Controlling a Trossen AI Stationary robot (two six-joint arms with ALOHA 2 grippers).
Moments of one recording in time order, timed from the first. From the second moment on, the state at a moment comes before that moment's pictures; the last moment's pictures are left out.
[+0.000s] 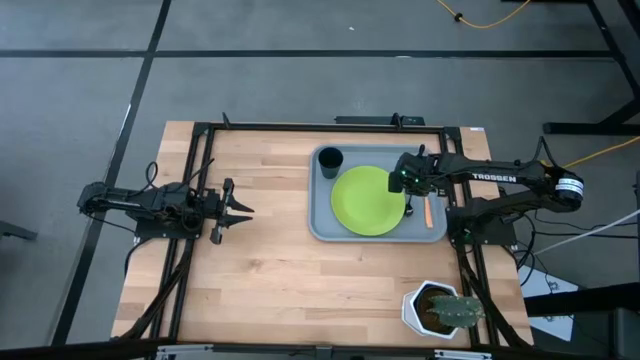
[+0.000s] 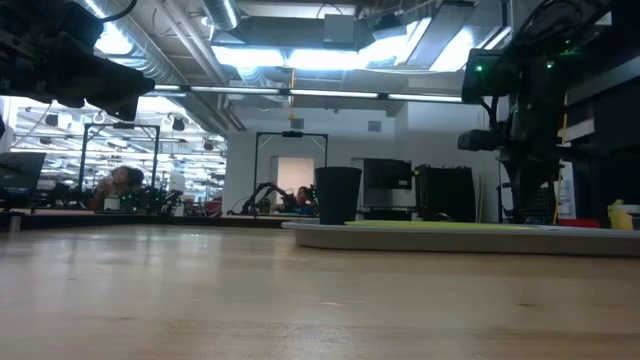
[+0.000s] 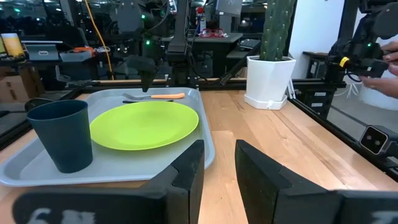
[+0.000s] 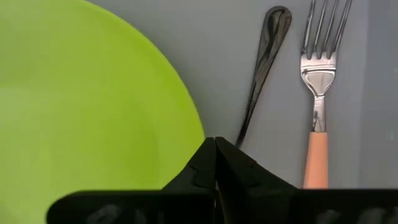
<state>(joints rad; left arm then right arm) -0.09 0.02 0.01 0.02 -0.01 -0.02 -0.39 1.21 0.67 -0.82 0.13 1.24</state>
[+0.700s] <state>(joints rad) -0.09 0.02 0.01 0.02 -0.01 -0.02 -0.39 1.24 0.66 -0.87 0.17 1.34</state>
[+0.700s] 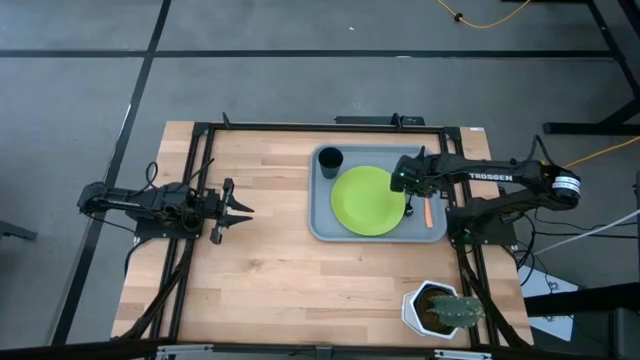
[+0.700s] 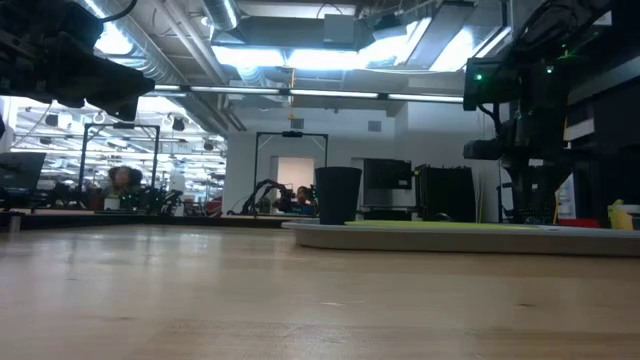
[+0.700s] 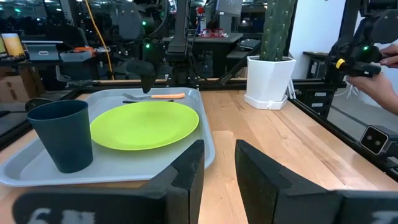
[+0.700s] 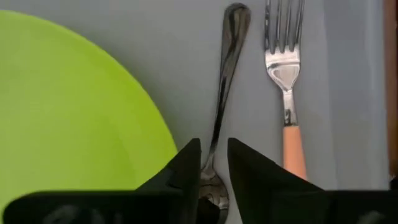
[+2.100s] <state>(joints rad) -0.09 0.02 0.01 0.02 -0.01 -0.02 -0.39 1.49 0.67 -0.80 0.17 1.57</state>
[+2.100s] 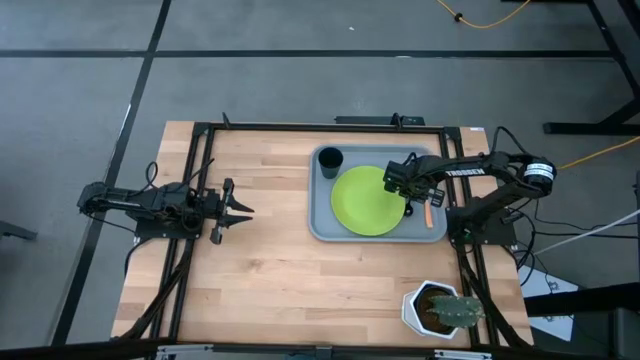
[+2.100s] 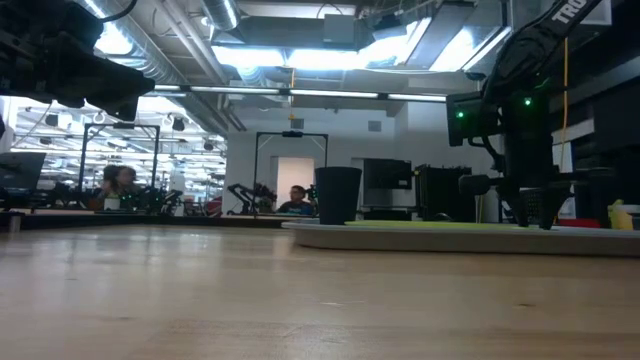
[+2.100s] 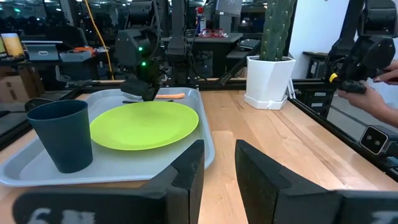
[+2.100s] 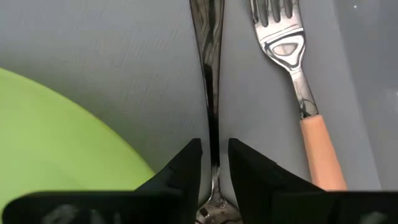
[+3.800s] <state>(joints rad) -0.09 0.02 0.01 0.02 -0.01 -0.02 -0.40 1.33 0.67 -0.86 0.21 1.33</state>
